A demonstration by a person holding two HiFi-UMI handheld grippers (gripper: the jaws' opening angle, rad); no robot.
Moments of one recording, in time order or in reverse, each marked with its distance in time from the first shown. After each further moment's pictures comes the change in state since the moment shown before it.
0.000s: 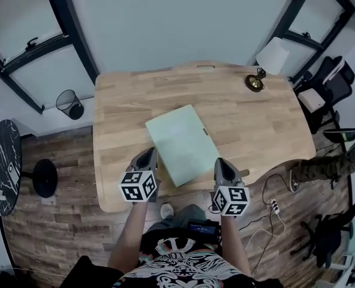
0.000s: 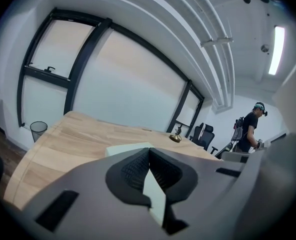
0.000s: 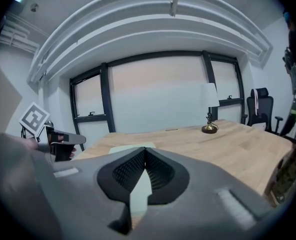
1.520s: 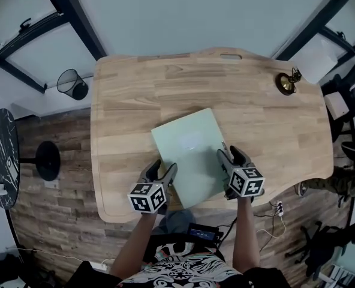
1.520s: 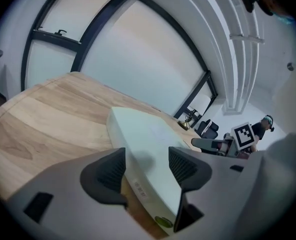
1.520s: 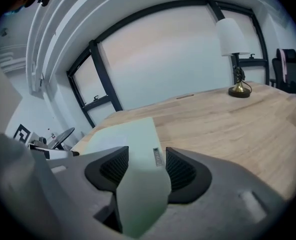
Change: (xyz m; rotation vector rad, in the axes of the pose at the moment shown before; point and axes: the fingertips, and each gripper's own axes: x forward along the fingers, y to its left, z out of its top) left arm 0.077 0.034 -0.083 -0.213 0.202 0.005; right arm 0.169 -0.043 -0.054 0.115 0.300 0.225
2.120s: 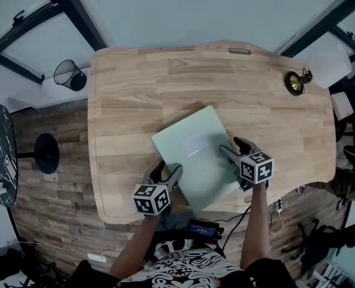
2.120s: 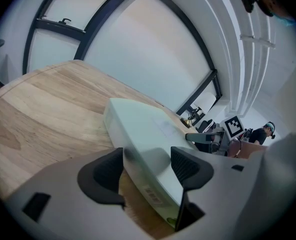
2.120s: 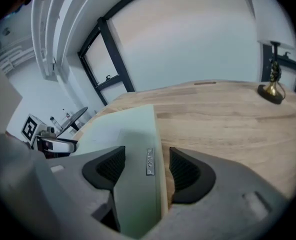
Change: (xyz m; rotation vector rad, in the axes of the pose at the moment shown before) left arm 0.019 0.004 -0.012 -0.068 0.070 0.003; right arm 0.044 -0.016 0.002 -0.146 0.264 0.158
